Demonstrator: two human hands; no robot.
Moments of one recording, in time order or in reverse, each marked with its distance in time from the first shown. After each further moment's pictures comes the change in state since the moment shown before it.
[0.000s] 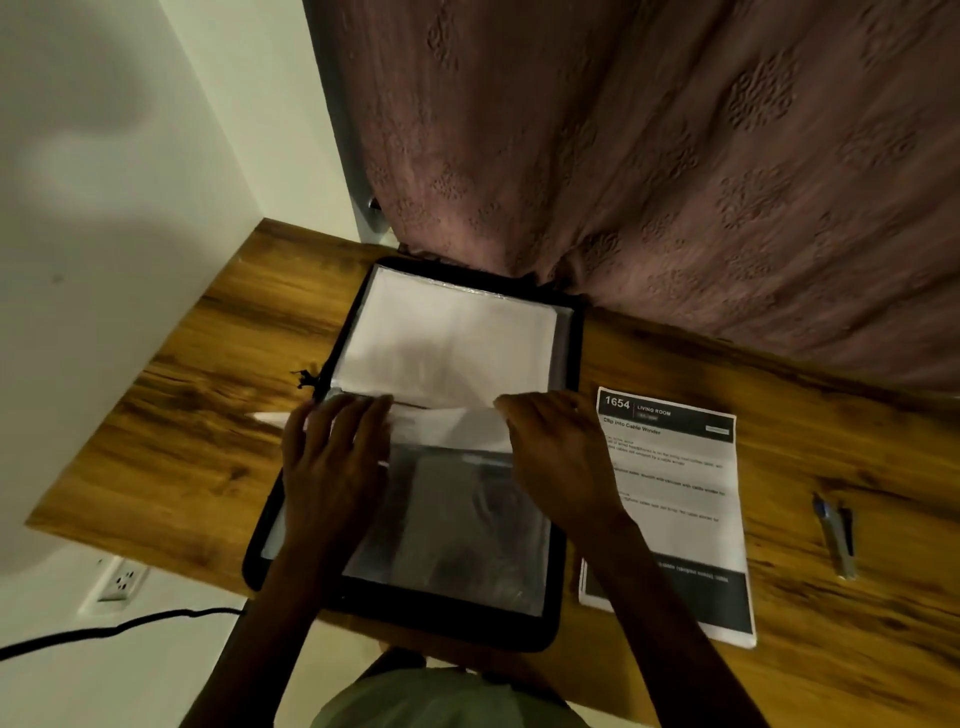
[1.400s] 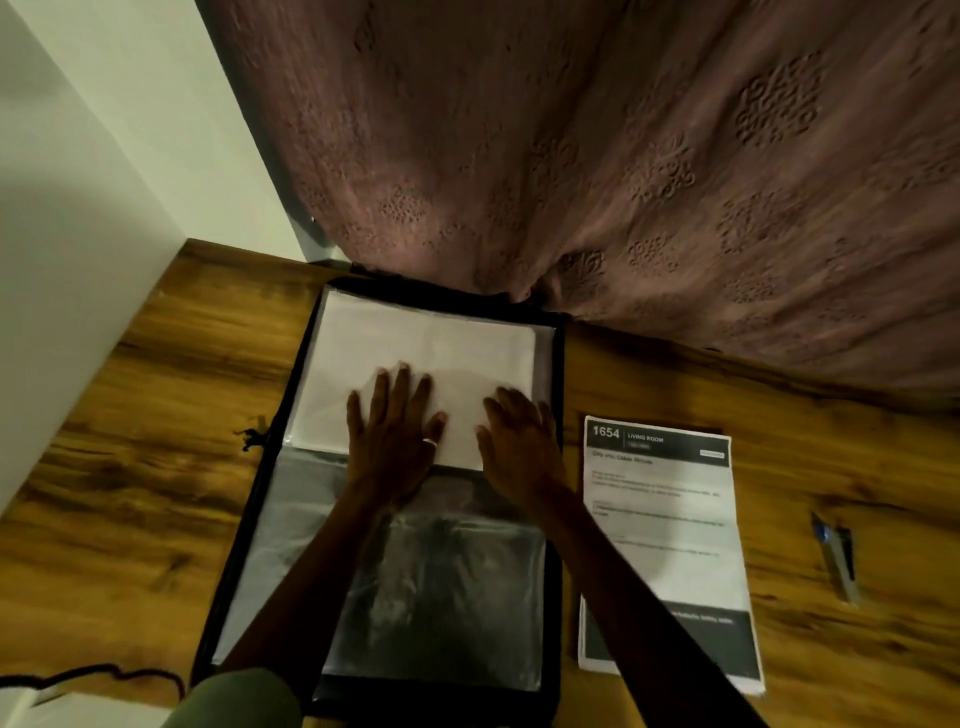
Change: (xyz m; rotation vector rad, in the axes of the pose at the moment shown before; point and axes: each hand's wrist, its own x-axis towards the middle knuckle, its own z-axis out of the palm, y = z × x) left_hand 0.087 0.021 0.182 -0.093 -0.593 -0.107; right_hand 0.042 0.062 0.127 -0.014 -0.349 0.333
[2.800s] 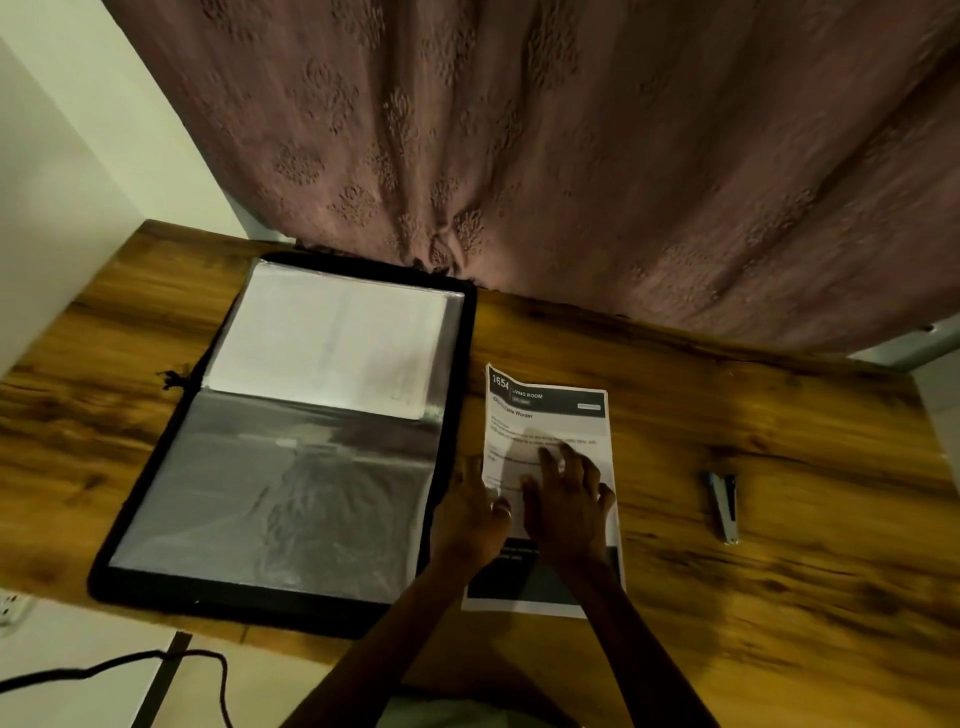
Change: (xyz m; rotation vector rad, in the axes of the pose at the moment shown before) left_hand -0.152 0.250 0.012 -0.685 -0.233 -0.229; right_hand -0.183 0.160 -0.016 -0.029 -0.099 0.311
